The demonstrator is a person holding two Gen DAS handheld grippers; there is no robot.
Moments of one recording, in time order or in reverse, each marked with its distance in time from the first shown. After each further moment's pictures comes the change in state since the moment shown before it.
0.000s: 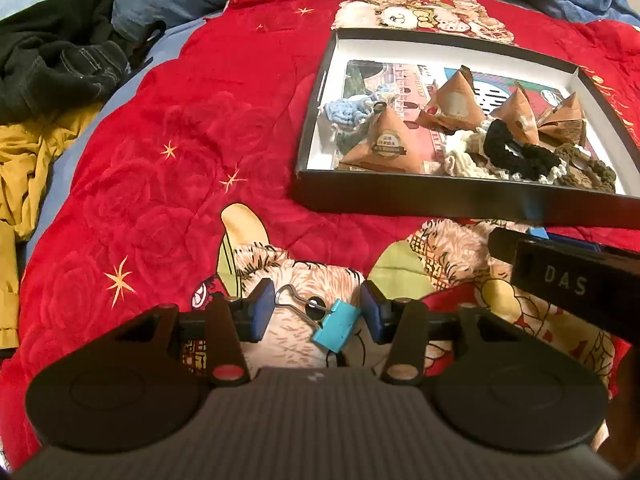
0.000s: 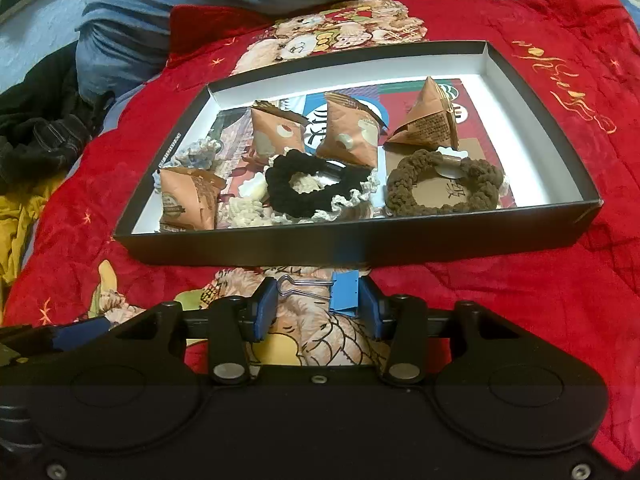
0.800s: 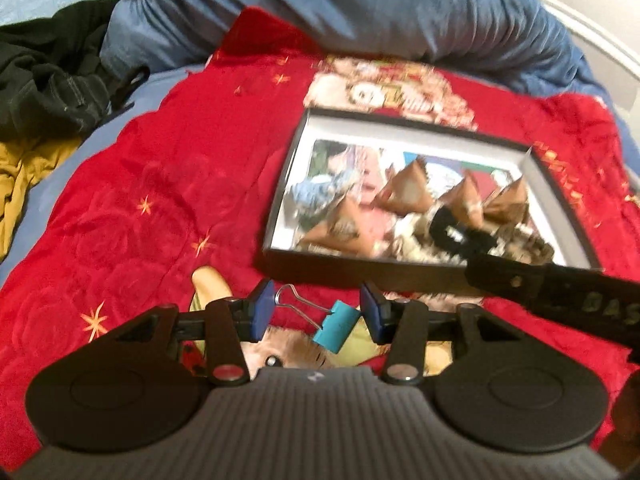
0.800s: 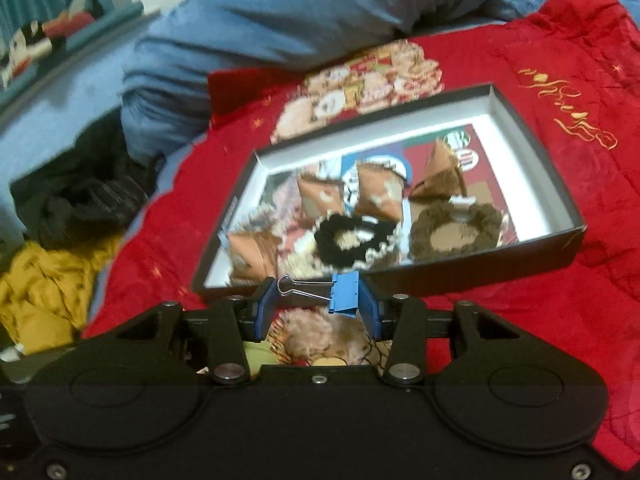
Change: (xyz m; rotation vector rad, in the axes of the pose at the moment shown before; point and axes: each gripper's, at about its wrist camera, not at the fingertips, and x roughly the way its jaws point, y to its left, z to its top) left arm -0.030 0.007 0.012 -0.072 -0.207 -0.161; right arm -0.056 -0.013 0.009 0.086 -0.134 0.175
